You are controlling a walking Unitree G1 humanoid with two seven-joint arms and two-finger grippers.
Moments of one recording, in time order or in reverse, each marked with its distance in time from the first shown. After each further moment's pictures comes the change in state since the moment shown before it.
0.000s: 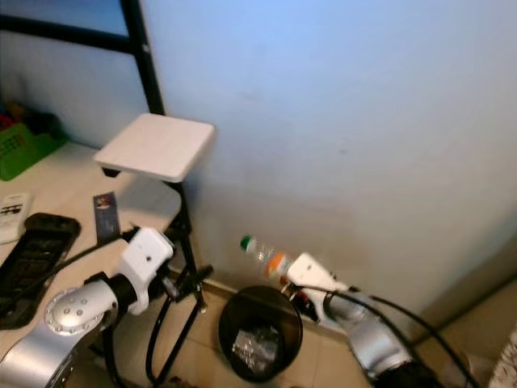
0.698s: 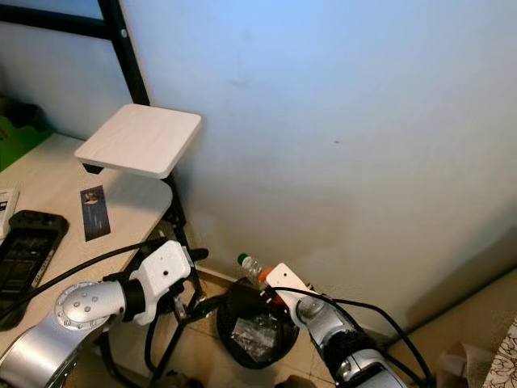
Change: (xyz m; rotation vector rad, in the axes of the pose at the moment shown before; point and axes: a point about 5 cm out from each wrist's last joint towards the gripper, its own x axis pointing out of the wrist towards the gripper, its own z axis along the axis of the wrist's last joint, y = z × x) left arm 0.006 -0.013 0.003 0.081 0.033 -0.246; right arm 0.051 0.028 0.001 0.079 0.142 -0.022
